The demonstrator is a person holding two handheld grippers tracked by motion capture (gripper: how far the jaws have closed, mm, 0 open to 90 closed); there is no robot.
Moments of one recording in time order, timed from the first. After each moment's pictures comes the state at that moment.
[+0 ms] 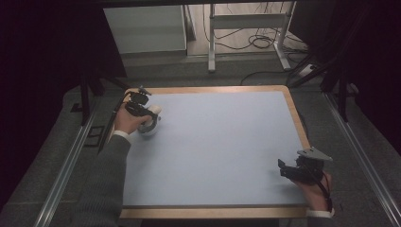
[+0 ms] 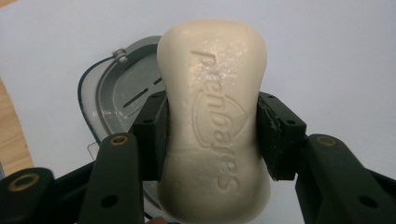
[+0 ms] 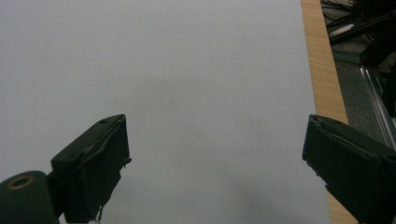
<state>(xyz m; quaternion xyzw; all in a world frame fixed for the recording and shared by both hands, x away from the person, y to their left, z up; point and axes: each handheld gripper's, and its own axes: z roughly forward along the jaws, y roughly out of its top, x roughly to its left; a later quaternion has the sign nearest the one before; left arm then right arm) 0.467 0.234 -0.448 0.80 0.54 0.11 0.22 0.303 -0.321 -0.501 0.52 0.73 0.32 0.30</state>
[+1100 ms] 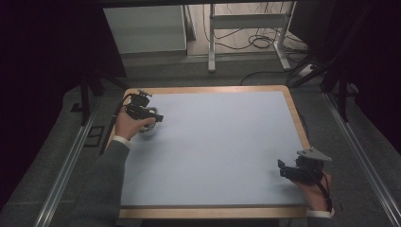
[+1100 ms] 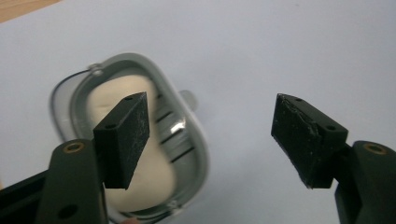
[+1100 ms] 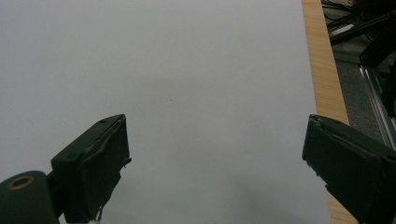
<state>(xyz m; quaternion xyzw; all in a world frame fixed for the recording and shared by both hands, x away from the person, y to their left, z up) 0.443 0.224 -0.440 0.81 0.50 0.12 0.29 0.302 -0.321 -0.502 0.52 0.73 0.32 0.30</state>
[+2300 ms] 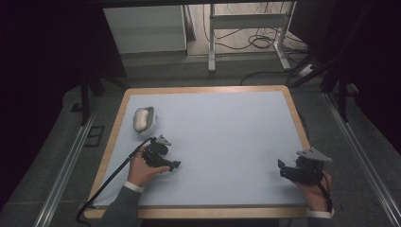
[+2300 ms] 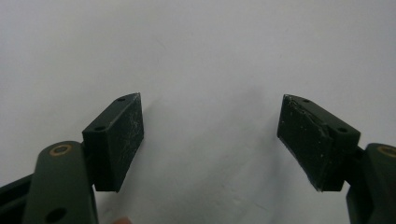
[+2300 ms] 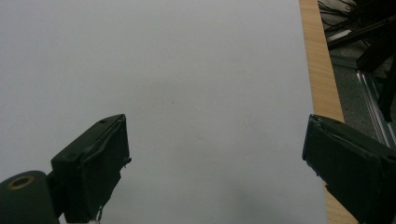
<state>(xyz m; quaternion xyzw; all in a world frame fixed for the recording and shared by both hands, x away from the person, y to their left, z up) 0.340 0.167 -0.530 0.86 0.40 0.07 0.30 0.300 -0.320 -0.500 0.52 0.73 0.32 0.31</state>
